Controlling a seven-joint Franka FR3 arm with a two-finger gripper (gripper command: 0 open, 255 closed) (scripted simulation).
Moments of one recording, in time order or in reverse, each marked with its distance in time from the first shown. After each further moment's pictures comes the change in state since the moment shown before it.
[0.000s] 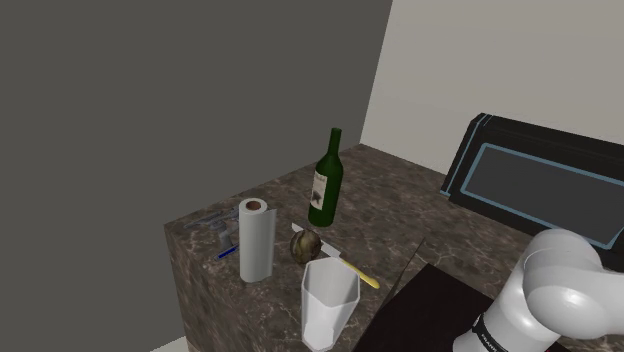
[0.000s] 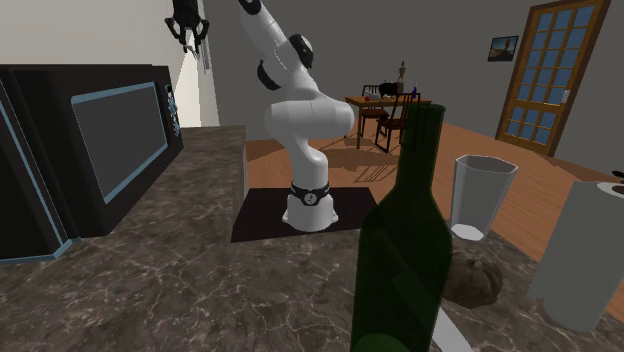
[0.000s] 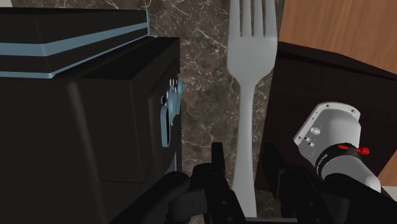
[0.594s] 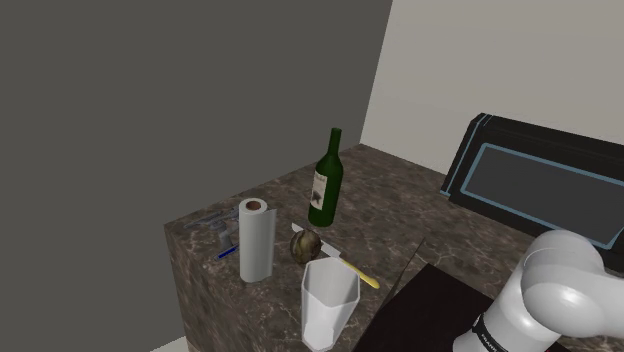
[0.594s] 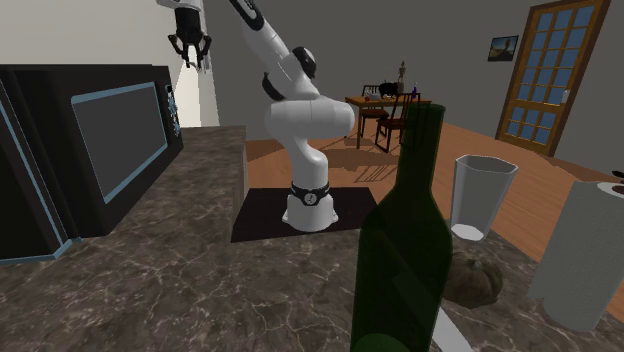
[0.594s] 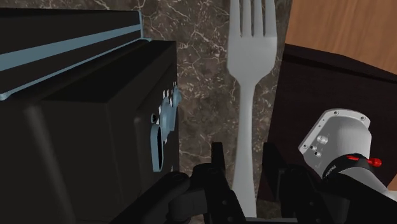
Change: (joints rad) arm -0.051 -0.132 -0.015 -0.179 -0.012 0.048 0.043
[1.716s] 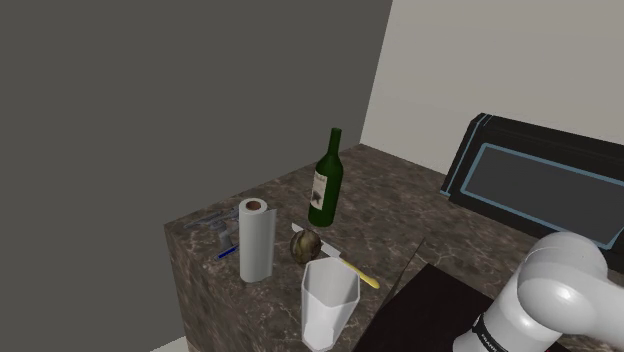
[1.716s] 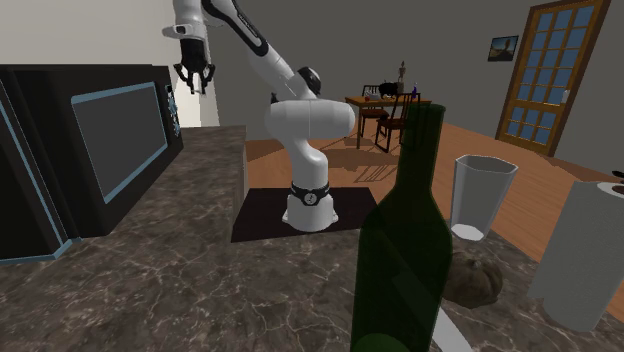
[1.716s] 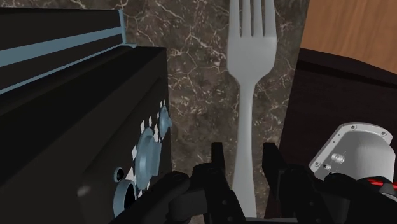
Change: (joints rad) arm -0.087 -0.213 -0.064 -0.269 -0.062 0.073 0.037
